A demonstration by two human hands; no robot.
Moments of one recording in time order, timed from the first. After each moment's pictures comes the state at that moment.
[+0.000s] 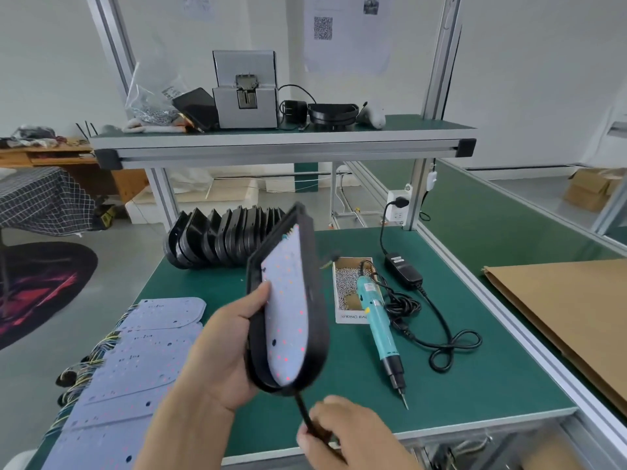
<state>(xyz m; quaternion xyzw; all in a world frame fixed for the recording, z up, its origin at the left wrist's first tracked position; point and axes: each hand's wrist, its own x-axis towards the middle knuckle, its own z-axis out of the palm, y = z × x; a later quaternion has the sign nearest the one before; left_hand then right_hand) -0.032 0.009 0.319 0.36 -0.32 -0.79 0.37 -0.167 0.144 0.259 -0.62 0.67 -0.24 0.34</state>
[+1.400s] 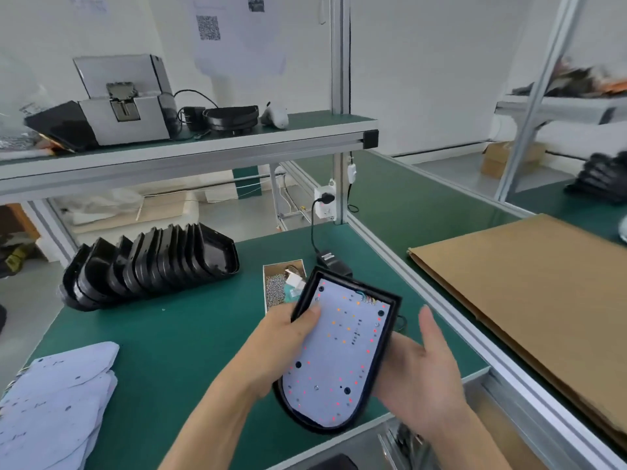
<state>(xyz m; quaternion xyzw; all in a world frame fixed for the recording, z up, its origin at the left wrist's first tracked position) -0.164 0.006 0.282 0.35 -0.70 -0.60 0.18 -0.319 0.147 0.248 -0.21 0.33 -0.70 0.60</state>
